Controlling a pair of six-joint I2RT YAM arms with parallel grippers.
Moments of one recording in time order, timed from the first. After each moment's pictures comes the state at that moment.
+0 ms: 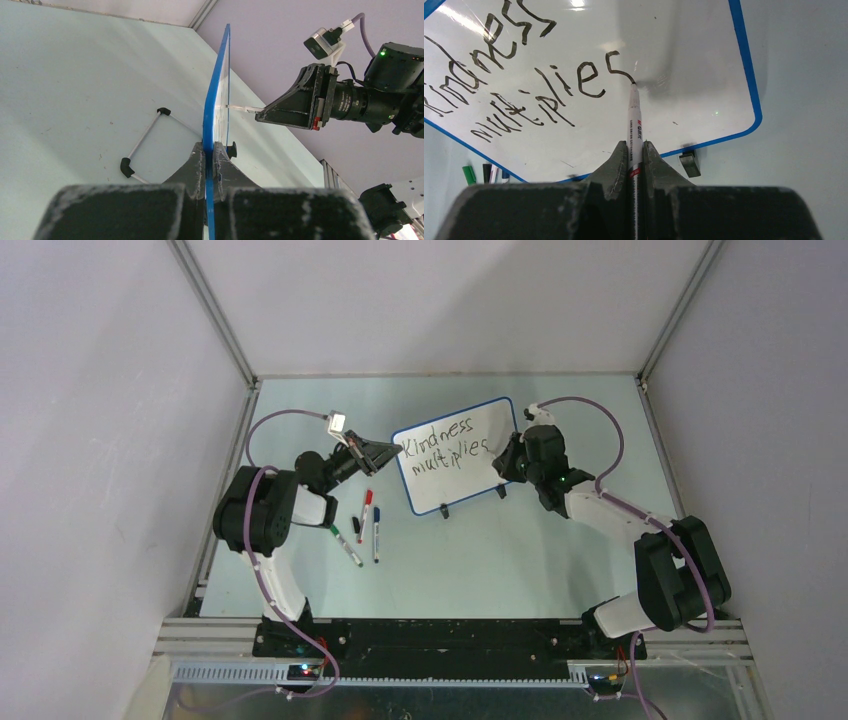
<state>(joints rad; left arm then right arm) -0.15 1.88 0.61 1.48 0.77 -0.82 0.43 1.45 0.85 0.06 0.02 0.51</state>
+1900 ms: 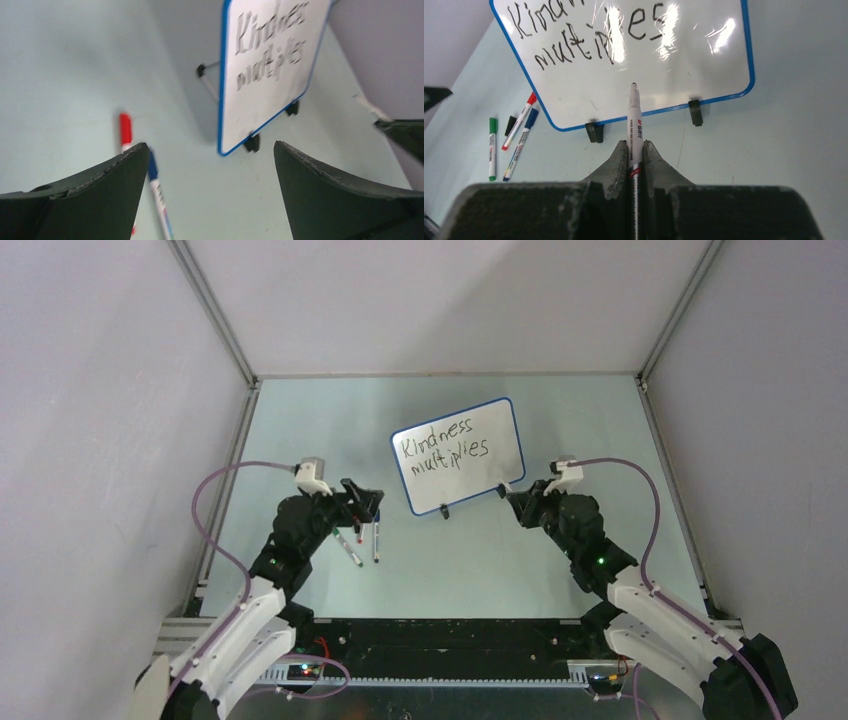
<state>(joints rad) -0.35 0.74 0.34 0.21 0.10 -0.51 0.56 0.83 0.39 0.19 0.09 0.41</state>
